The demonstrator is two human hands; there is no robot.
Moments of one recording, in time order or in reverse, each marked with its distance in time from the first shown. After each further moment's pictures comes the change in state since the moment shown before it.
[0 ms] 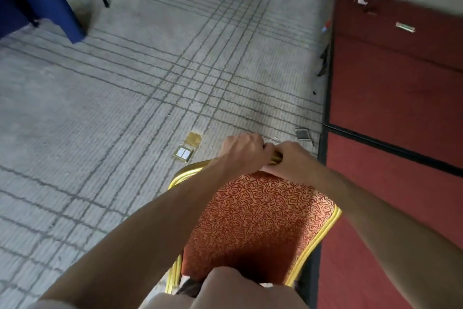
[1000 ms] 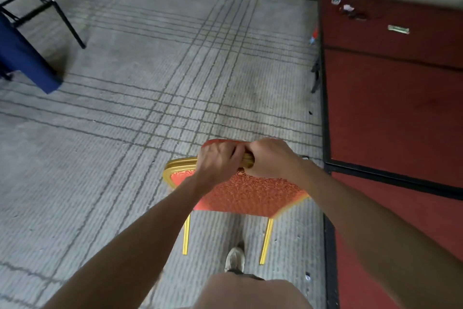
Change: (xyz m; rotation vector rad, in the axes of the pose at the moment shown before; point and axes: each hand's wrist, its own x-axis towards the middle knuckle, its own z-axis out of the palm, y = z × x) left_hand 0.295 -0.091 0.032 0.241 0.218 0.306; right_hand 0.282 0.062 -0.141 -0.298 0.032 -0.195
